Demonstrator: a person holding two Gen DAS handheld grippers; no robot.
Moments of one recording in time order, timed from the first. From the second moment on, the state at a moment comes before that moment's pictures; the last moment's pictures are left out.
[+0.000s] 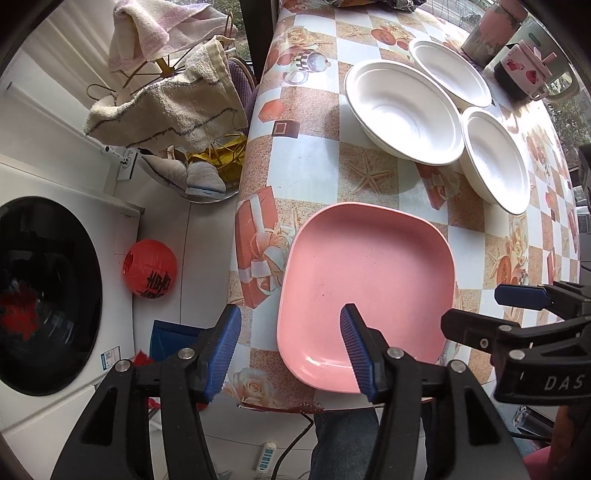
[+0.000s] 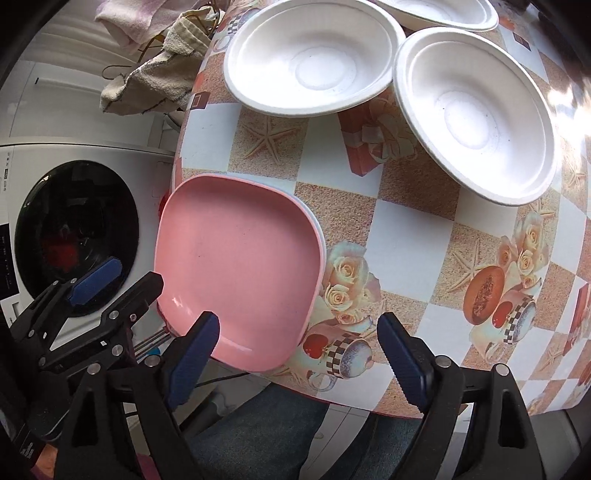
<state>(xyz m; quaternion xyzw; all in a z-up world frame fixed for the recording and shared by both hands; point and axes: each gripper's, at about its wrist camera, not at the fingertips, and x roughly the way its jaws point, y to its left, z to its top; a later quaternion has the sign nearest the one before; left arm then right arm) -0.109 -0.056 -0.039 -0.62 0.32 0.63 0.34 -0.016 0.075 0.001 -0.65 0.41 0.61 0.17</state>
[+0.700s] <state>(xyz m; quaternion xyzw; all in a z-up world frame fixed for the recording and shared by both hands) -0.070 0.060 -0.009 -0.56 0.36 0.61 0.43 0.104 0.161 0.008 -0.60 0.49 0.56 0.30</state>
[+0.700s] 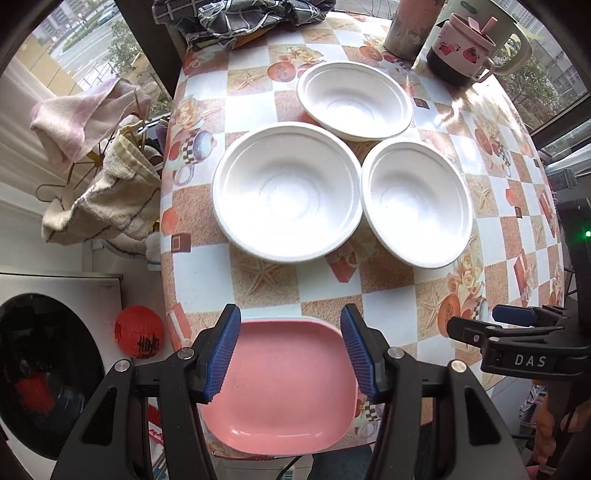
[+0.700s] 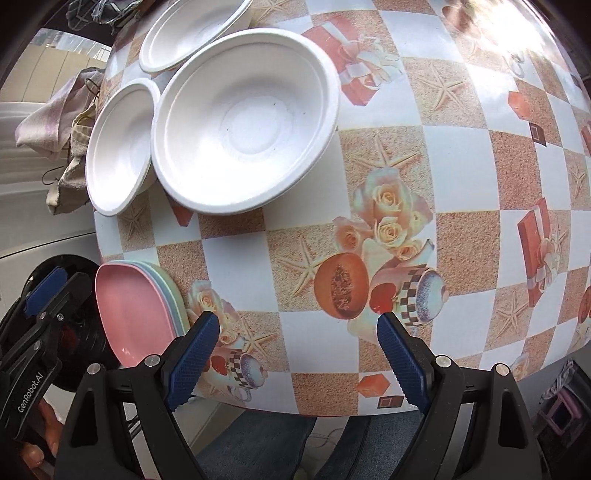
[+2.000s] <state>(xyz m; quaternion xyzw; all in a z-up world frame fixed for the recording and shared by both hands) -0.028 0.147 -0.099 -0.72 0.20 0.62 0.25 0.023 0.268 -0.050 -0.65 0.37 0.63 0.22</state>
